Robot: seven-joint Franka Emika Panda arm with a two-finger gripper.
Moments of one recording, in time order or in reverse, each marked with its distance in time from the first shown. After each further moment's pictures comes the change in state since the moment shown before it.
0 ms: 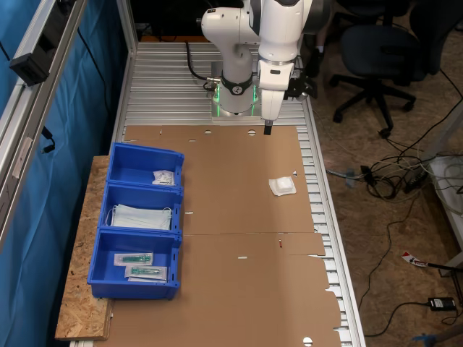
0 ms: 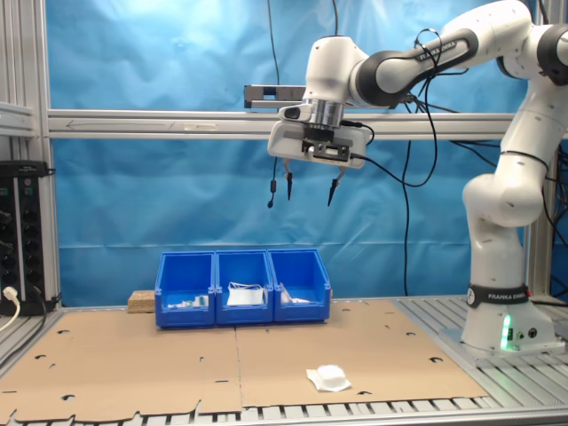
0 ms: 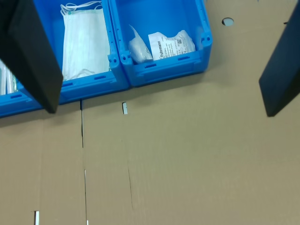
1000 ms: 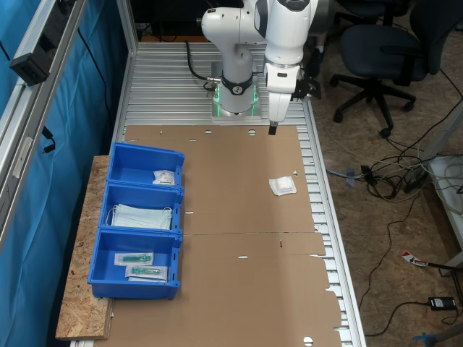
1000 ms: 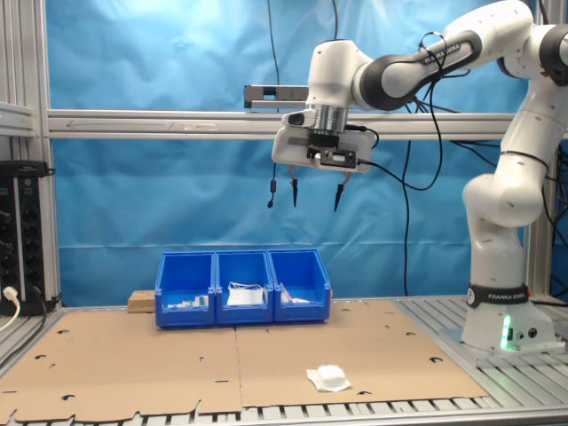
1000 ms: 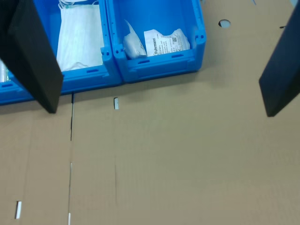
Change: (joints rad) arm -0.002 0.000 0.038 -0.015 0.000 -0.017 -0.008
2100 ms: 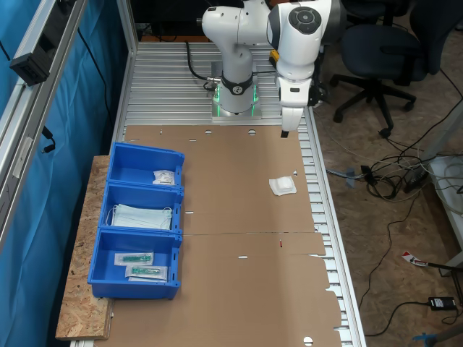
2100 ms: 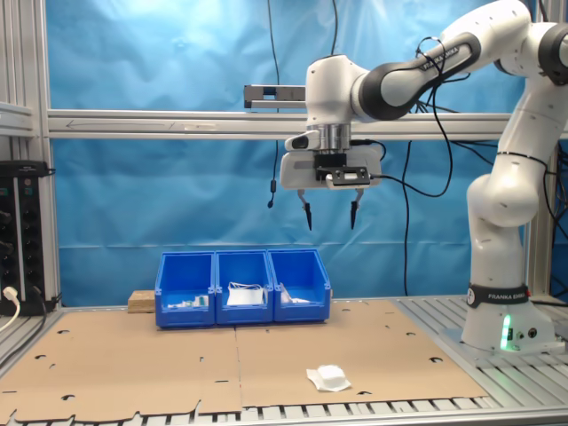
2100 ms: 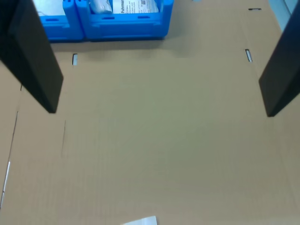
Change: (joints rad) arm -0.105 0.053 0.173 0.000 0.125 -0.072 -0.045
